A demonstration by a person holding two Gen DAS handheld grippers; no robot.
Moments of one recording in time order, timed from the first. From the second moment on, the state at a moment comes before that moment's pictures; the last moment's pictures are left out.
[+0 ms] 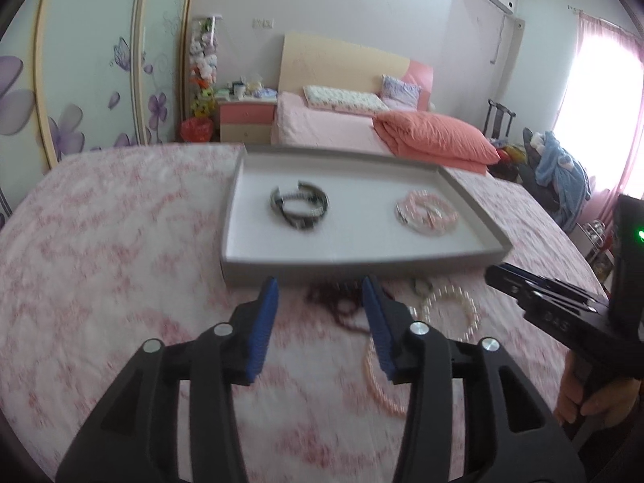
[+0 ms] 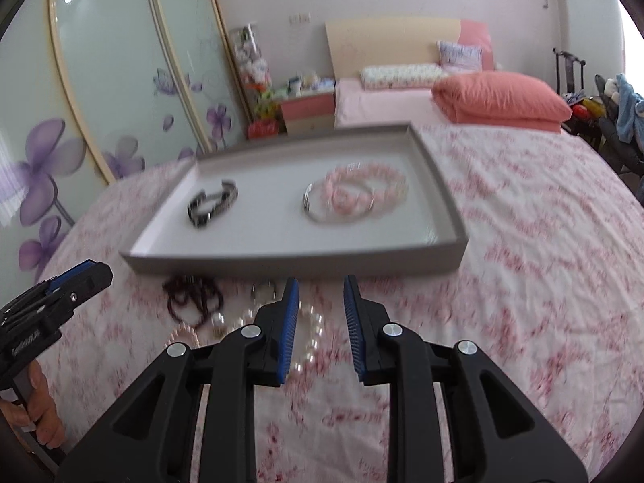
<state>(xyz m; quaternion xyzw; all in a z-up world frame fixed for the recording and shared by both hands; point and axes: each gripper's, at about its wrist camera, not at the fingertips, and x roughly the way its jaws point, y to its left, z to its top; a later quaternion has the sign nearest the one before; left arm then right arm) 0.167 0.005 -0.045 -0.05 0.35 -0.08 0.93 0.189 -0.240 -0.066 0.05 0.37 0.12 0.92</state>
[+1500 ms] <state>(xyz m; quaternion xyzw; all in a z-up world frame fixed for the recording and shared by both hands) 0.166 -0.044 -0.093 0.02 0.43 -0.10 0.89 0.184 -0.272 -0.089 0.00 0.43 0.01 0.90</state>
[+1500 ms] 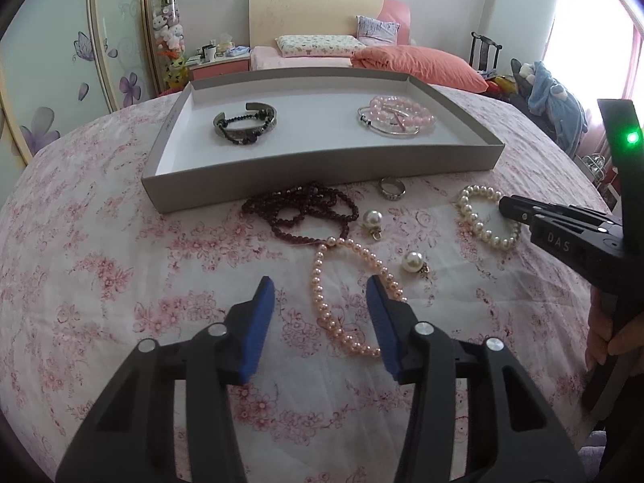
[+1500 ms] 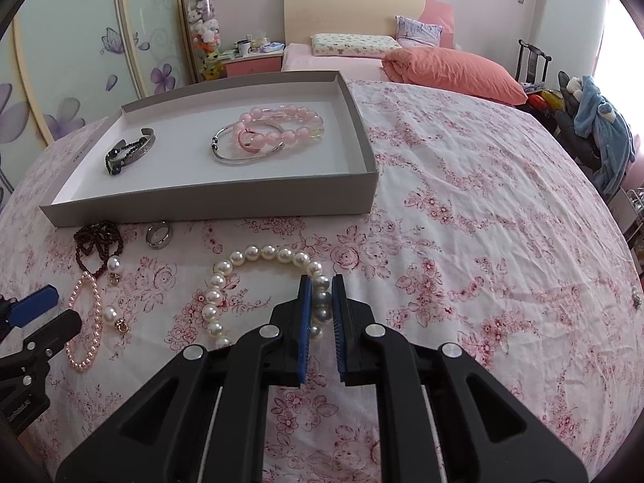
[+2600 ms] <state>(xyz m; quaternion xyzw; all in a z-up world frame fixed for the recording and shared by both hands) 0.168 -0.007 -0.093 0.03 0.44 -0.06 0.90 0.185 -0.273 -0.090 0.01 0.43 0.03 0.90</state>
